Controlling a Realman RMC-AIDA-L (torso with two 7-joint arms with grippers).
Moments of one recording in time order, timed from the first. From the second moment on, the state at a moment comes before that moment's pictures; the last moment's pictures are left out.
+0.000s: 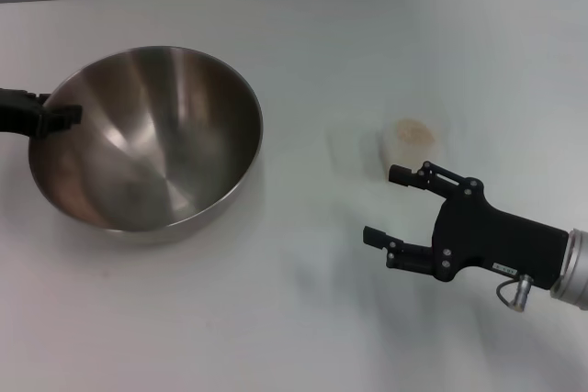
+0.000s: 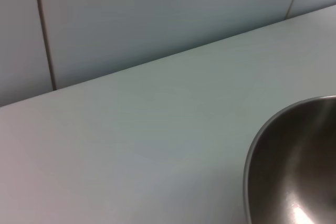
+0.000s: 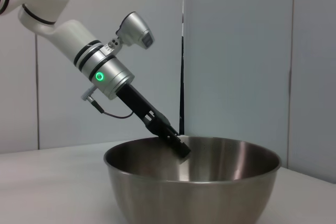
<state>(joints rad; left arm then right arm) -0.54 -2.06 0.74 0.98 2.40 1.22 -1.94 0.38 2.08 -0.65 -0.19 -1.78 -1.56 0.55</state>
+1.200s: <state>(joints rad) -0.66 -2.06 0.75 1.04 2.39 1.32 -1.99 0.38 2.08 -0.65 -0.19 -1.78 -1.55 0.55</state>
